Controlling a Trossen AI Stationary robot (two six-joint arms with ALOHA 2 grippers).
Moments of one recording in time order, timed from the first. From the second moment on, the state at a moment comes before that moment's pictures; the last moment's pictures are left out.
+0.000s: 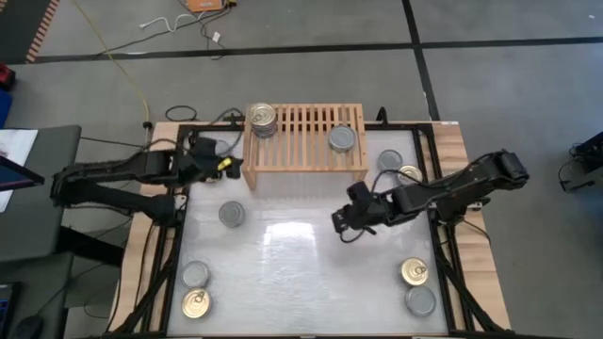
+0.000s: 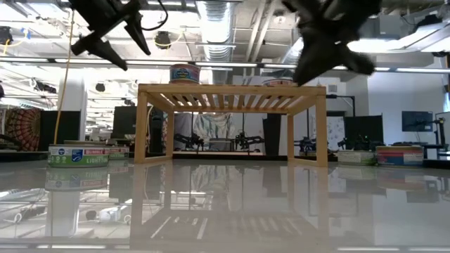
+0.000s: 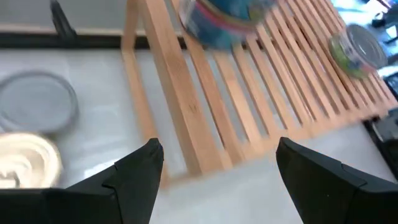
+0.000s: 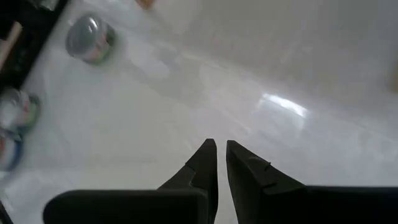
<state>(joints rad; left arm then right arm) 0.10 0.91 0.96 -0.78 -0.58 -1.06 0.27 1.41 1.03 -0.60 0.43 1.26</state>
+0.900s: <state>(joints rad) -0.38 1.38 0.96 -0.58 -0.20 -1.40 0.66 1.36 1.03 -0.94 0.36 1.42</state>
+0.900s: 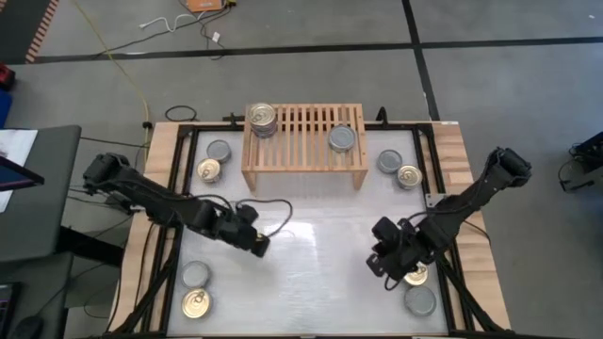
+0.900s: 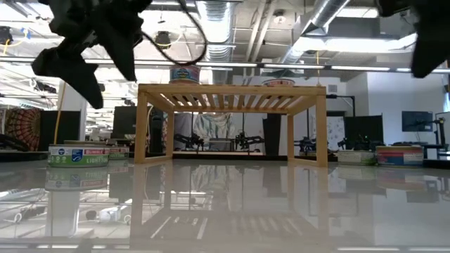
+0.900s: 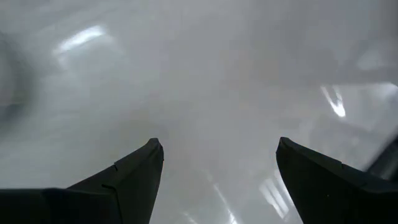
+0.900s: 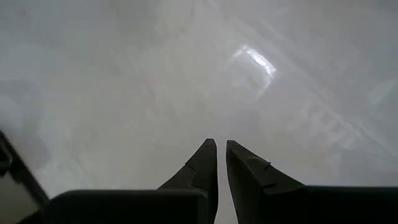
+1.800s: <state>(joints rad) -0.41 1.40 0.96 -0.39 -0.10 -0.99 0.70 1.36 0.91 -0.59 0.42 1.56</state>
